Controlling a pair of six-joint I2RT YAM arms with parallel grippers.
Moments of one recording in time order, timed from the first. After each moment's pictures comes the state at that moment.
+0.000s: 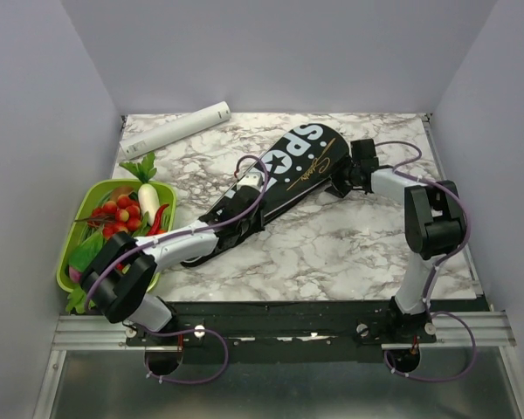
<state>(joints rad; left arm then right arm) -0.75 1.49 0.80 0.01 -0.23 -0.54 0.19 1.91 1.19 -0.16 -0.22 0.99</state>
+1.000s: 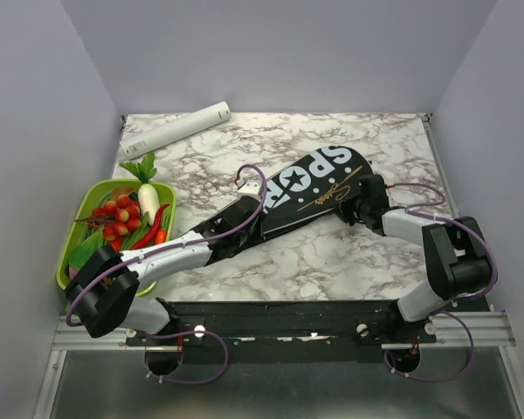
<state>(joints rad) -0.83 1.36 0.74 -0.03 -0.29 -0.54 0.23 1.58 0.67 0.12 -0.02 1.34</state>
